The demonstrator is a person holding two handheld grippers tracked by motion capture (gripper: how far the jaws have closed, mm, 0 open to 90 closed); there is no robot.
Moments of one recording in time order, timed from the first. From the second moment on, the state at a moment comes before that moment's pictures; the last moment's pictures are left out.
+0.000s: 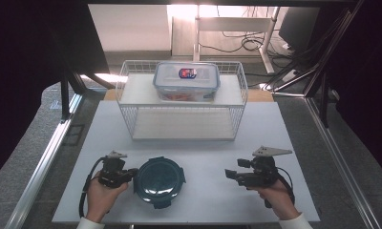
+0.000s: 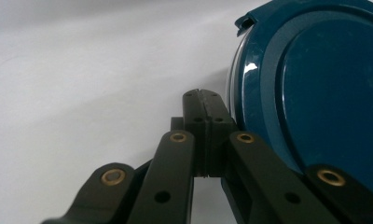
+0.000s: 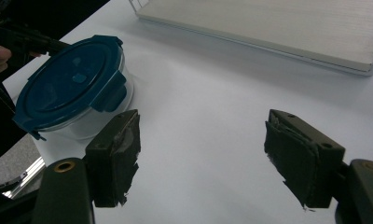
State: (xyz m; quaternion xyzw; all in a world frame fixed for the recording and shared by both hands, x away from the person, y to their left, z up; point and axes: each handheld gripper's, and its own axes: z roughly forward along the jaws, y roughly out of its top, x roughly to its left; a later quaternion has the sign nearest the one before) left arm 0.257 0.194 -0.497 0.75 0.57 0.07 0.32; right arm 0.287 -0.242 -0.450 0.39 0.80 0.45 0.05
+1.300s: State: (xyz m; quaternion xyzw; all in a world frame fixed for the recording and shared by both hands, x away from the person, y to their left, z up) left arm 0.273 0.141 -0.492 0.80 0.49 0.06 0.33; right arm 0.281 -0.215 -0.438 0.37 0.81 0.44 0.07
